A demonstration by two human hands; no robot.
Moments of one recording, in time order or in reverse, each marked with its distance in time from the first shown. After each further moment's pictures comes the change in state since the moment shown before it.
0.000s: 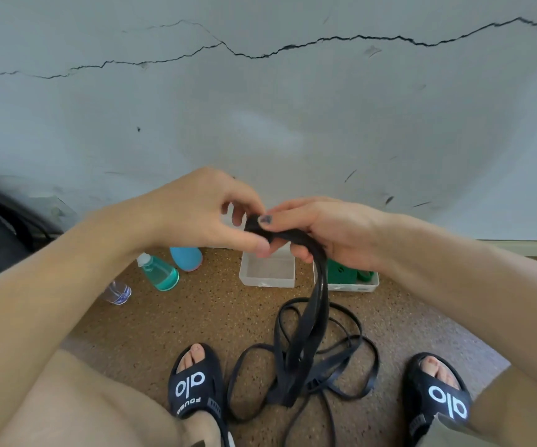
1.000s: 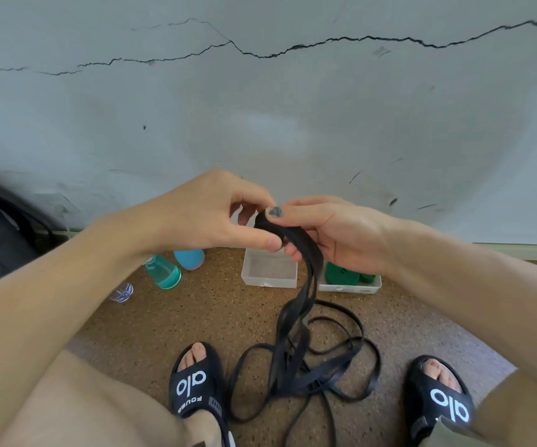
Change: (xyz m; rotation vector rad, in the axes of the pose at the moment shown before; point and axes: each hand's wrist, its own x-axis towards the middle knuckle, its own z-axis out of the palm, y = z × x) left_hand -0.005 0.000 0.004 -0.145 0.042 0.044; right_hand -0.001 0.003 0.002 0.147 -0.022 -0.055
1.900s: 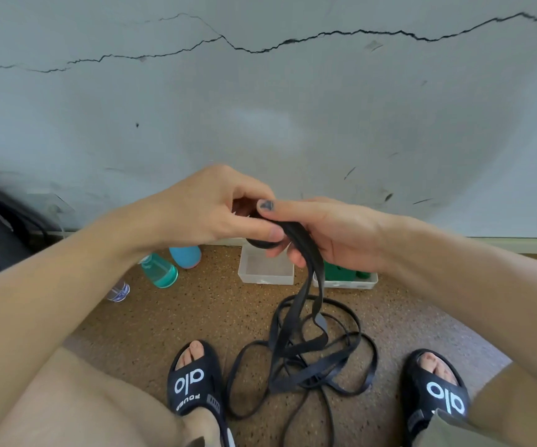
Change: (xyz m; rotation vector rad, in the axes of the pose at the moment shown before) left_hand 0.006 0.008 0.004 -0.069 -0.019 0.040; right_hand -0.002 0.000 0.000 -0.069 -0.025 0.043
